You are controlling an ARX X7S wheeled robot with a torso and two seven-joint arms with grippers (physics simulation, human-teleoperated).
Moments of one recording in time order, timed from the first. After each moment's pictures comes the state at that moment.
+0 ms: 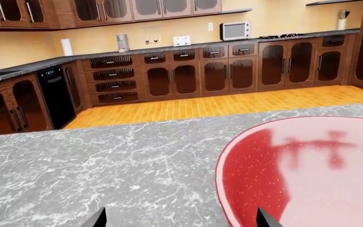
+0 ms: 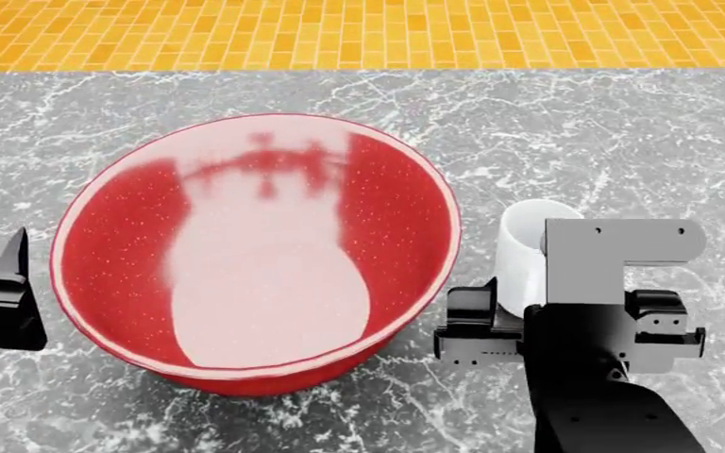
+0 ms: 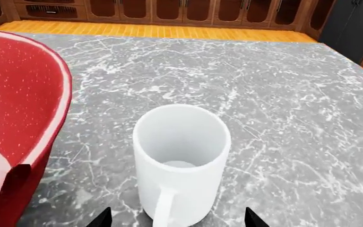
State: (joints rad) left arm -0.51 -0.30 -0.12 0.59 -0.26 -1.12 0.01; right arm 0.67 0.18 -0.03 -0.20 0.21 1.18 0.14
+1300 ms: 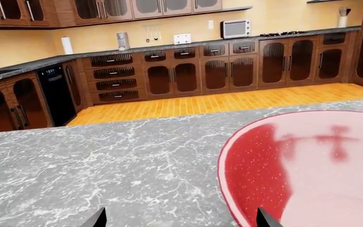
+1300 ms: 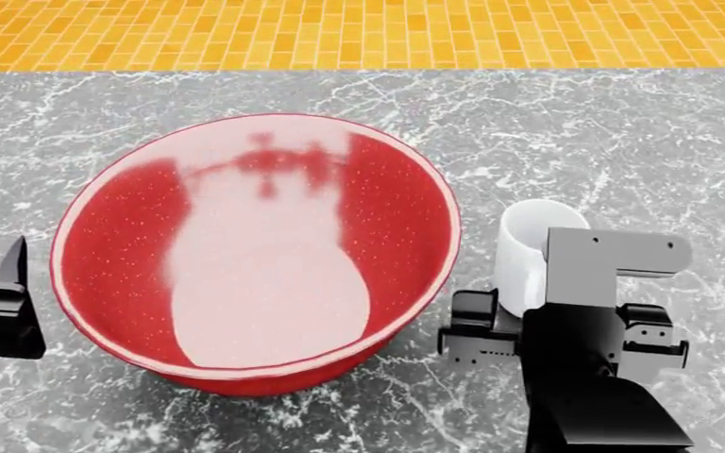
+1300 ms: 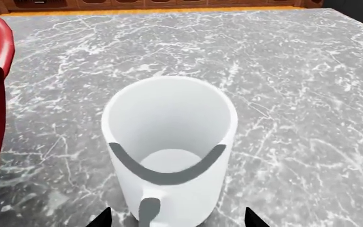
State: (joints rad) left arm -0.48 -0.32 -0.12 0.57 -0.28 -1.08 -0.01; right arm 0.70 0.16 -0.02 0.07 0.23 1.01 0.16
